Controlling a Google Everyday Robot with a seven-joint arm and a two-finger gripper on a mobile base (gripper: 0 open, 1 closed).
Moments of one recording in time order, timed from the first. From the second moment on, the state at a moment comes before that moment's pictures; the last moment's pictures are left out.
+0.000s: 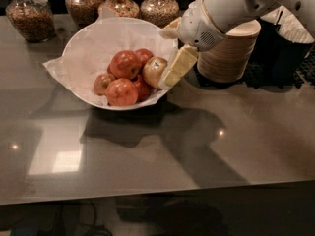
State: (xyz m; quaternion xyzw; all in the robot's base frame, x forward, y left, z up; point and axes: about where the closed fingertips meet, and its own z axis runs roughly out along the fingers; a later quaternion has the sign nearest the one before) arm 0.579 -0.028 0.945 -0.67 0.64 0.18 0.33
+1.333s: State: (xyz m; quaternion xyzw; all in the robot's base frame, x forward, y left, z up) arm 0.585 -0.011 0.919 -0.68 0.64 0.21 0.30
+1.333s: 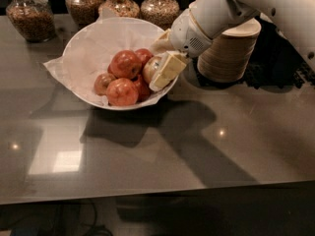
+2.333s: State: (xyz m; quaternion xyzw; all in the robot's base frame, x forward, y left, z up) arm 0.601 -0.013 0.888 -0.66 0.66 0.22 0.27
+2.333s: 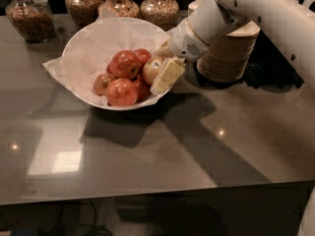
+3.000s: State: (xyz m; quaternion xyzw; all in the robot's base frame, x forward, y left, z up) arm 0.603 -0.012 0.877 -0.66 0.67 0.22 0.25
